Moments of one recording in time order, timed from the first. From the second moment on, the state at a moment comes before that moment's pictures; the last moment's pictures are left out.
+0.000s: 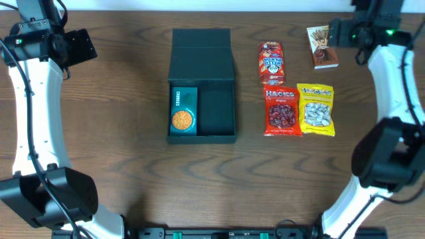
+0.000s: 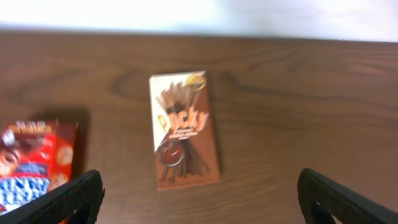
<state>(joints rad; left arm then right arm) 0.21 1.76 1.81 -1.01 -0.14 -0.15 -0.18 2.04 1.82 -0.59 -0.04 -0.17</state>
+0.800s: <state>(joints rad) 0.21 1.76 1.81 -1.01 -0.11 -0.17 -0.15 2.28 1.82 -0.51 -0.03 -0.30</state>
